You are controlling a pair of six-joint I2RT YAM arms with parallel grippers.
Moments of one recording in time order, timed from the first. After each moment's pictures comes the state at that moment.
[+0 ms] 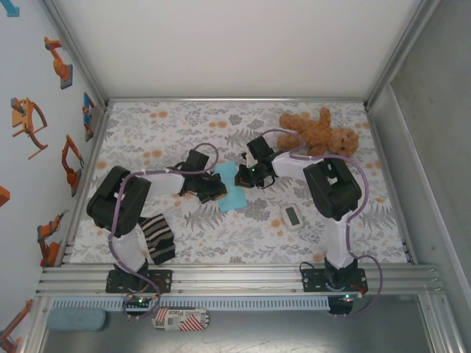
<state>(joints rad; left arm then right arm) -0.59 1.82 0.91 -0.15 0.49 -0.89 0.57 2.07 1.25 -0.33 -0.49 0.59</state>
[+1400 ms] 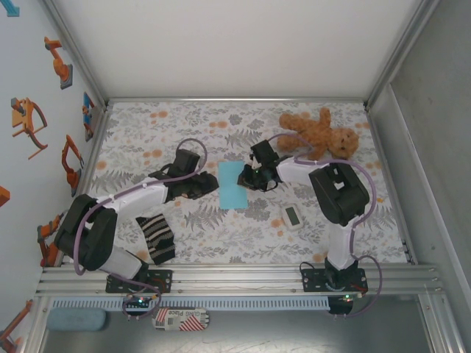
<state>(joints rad) -0.60 1.49 0.82 -0.25 0.24 -0.87 0.58 1.95 1.15 -0.25 -0.41 0.80</state>
